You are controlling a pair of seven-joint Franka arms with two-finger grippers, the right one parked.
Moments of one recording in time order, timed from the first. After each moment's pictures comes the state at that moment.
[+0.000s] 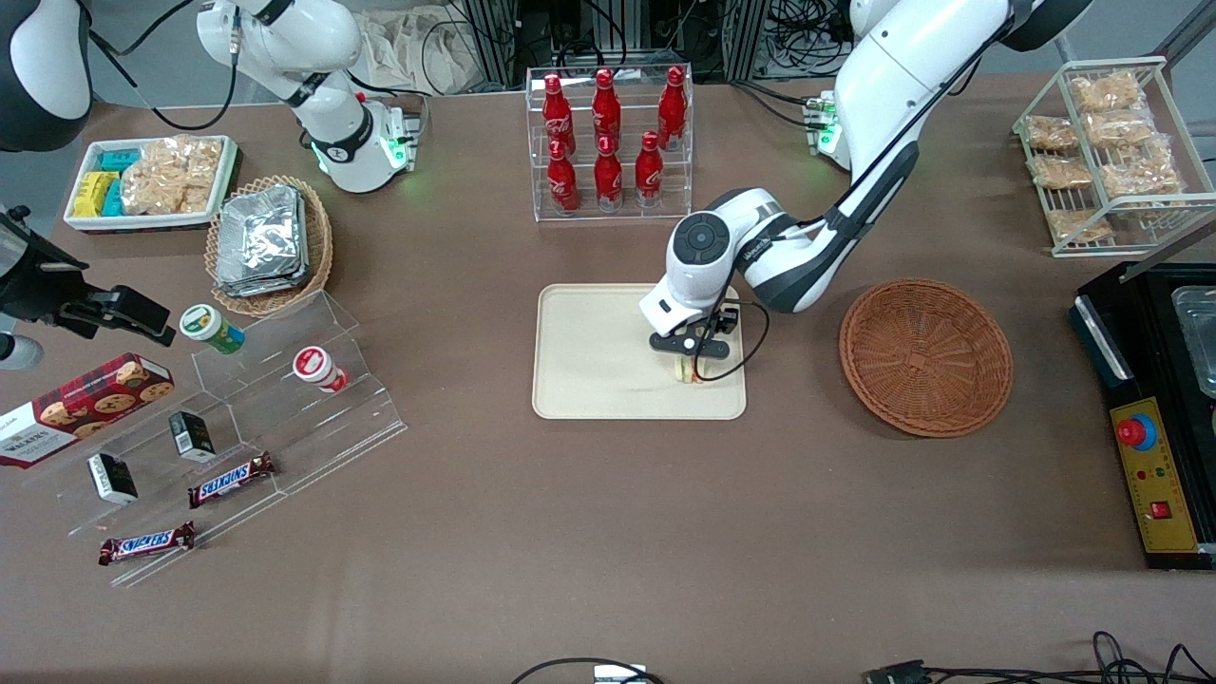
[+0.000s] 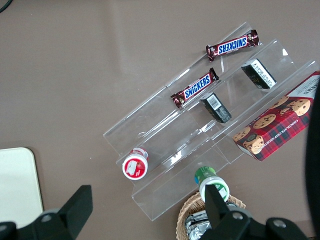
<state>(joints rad) -0.16 0.53 -0.60 -2.02 0.41 2.34 -0.84</state>
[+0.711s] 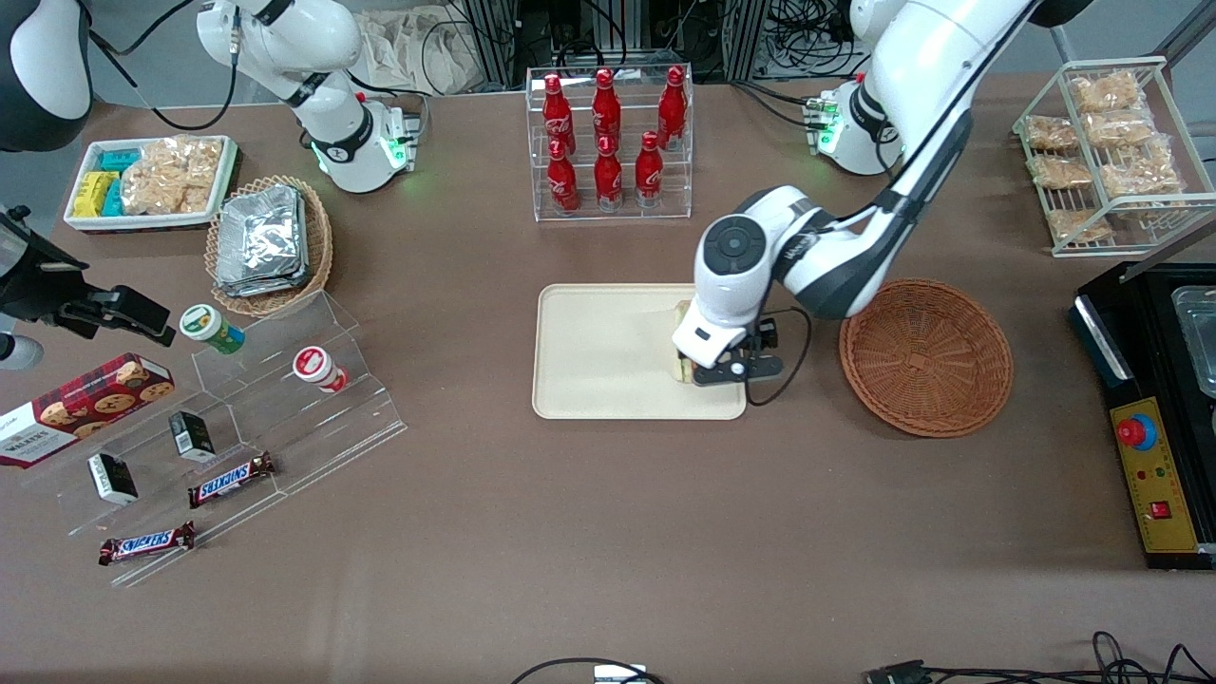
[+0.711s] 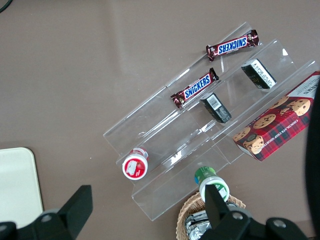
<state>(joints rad) -0.06 0.44 -0.59 -1.89 0.41 2.19 -0.97</state>
